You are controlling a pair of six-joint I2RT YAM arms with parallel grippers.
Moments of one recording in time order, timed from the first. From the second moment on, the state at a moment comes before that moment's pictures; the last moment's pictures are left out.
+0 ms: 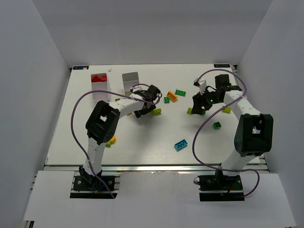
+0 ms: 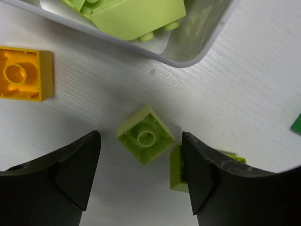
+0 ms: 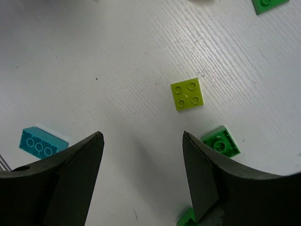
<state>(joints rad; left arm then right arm) -0.65 2.10 1.55 -0.65 -0.49 -1.09 0.06 1.67 1.25 -0.69 -0.68 -0.63</state>
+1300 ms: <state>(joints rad) -0.73 1.94 1.48 -0.61 -0.60 -1.11 0.05 1.67 1.24 -0.69 -0.71 -0.63</state>
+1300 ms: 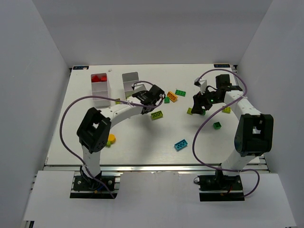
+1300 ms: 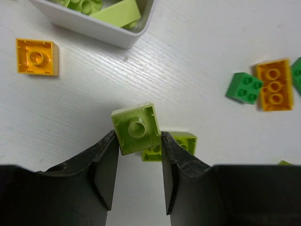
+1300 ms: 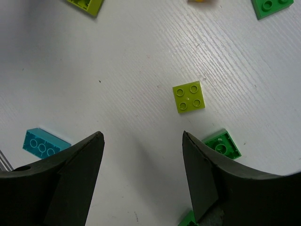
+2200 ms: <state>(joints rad) -0.51 1.95 1.62 -0.68 -0.59 -0.86 0.05 1.67 1.25 -0.69 -0.75 -0.63</state>
